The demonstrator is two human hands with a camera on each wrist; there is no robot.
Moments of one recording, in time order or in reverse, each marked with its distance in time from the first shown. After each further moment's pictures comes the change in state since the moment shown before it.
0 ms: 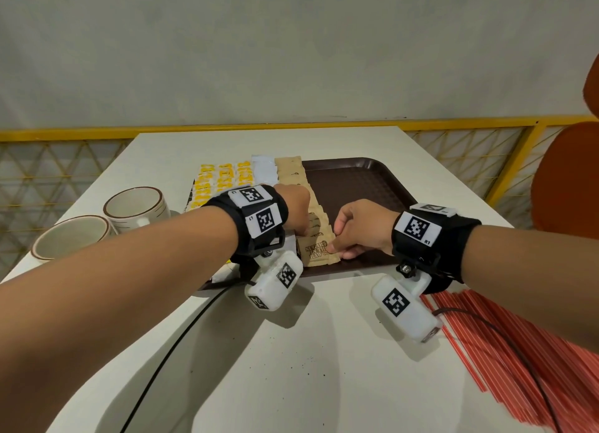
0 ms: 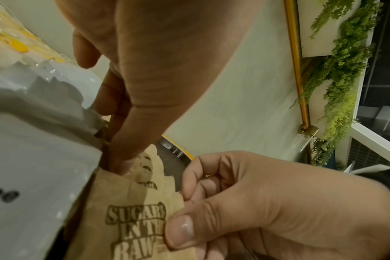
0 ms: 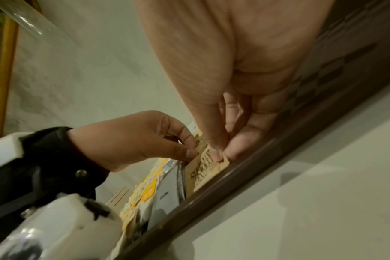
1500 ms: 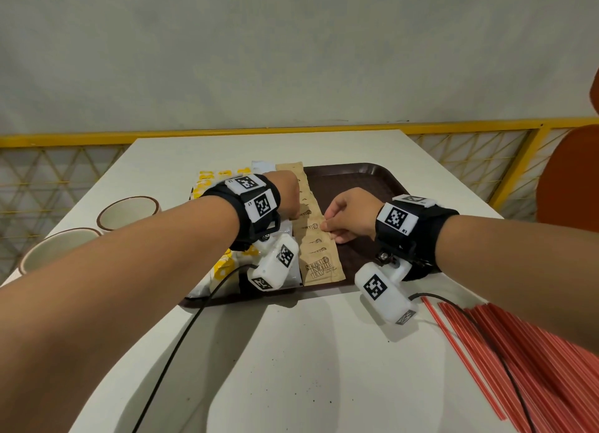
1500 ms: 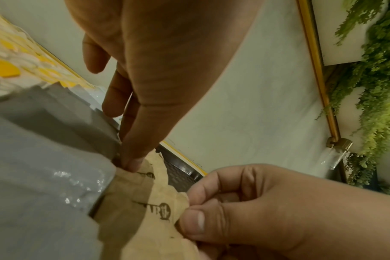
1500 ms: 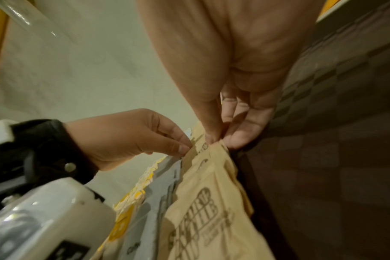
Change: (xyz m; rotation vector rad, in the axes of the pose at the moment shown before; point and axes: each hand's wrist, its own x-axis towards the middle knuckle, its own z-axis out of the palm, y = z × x) left_hand 0.049 -0.034 -0.008 -0.090 0.069 -0.079; right_hand 0.035 -0.023 -0.005 0.004 0.039 -0.001
